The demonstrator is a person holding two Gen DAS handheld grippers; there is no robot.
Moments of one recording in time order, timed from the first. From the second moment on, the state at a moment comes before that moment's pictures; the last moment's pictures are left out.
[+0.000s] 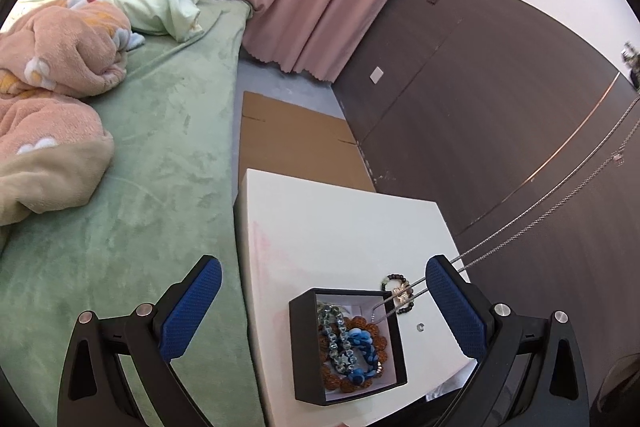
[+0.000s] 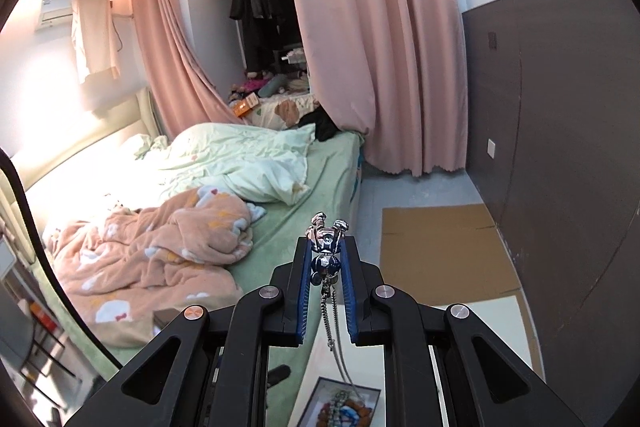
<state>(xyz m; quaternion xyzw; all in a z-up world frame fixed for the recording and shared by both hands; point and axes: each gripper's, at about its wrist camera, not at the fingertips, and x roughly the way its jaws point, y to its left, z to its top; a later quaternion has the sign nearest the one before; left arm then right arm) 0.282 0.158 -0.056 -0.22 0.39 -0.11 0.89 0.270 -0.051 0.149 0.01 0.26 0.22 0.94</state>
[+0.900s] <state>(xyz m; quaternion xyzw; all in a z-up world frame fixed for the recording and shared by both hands) 0.286 0.151 -0.070 -0.22 0.39 -0.09 0.89 0.310 -0.073 -0.025 0.07 0.43 0.22 0.87</state>
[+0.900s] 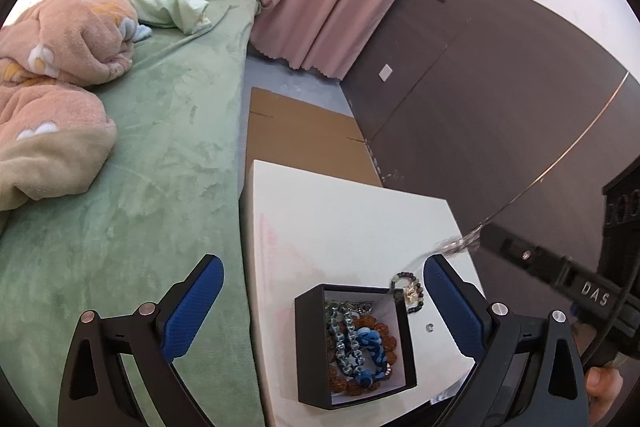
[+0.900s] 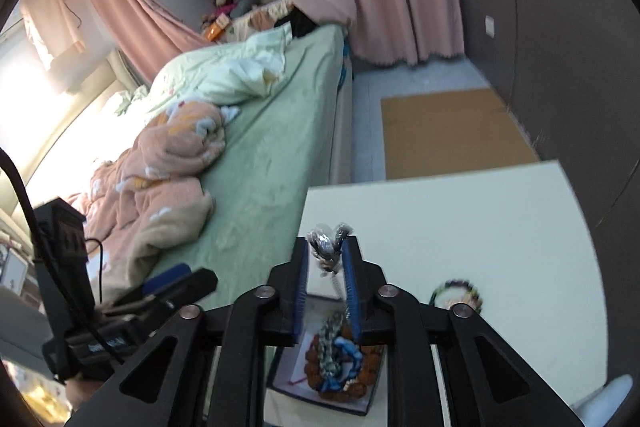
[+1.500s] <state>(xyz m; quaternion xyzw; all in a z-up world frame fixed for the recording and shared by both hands) 0.306 0.086 -0.079 -0.16 0.42 -0.12 0.89 0.308 -0.207 -0.071 0.20 0.44 0.17 0.86</state>
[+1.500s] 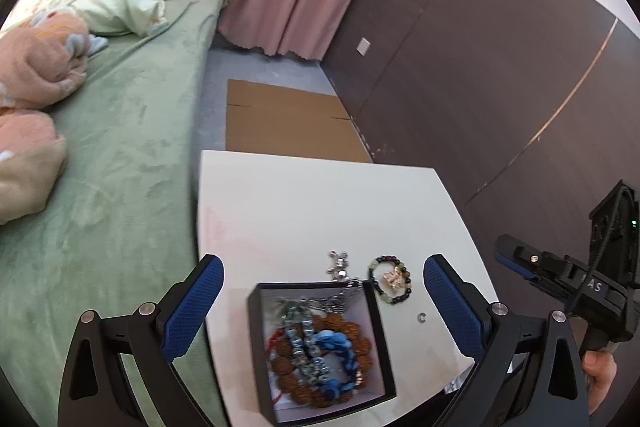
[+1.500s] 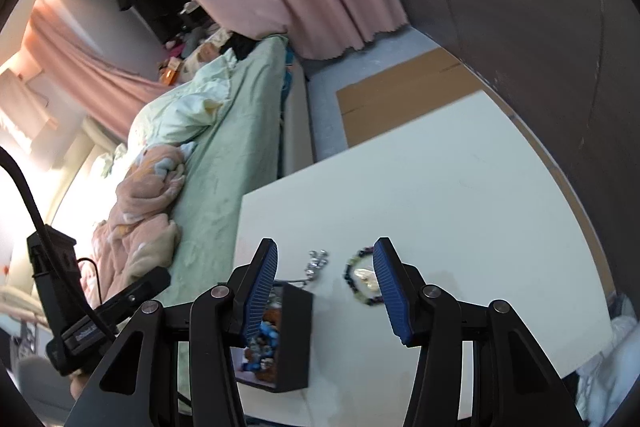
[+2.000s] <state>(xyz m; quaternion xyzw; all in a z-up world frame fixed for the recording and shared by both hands) 0.329 0.100 -0.088 -0.19 0.43 -0.07 0.88 0.376 -0.139 -0.136 0.18 0.57 0.20 0.77</state>
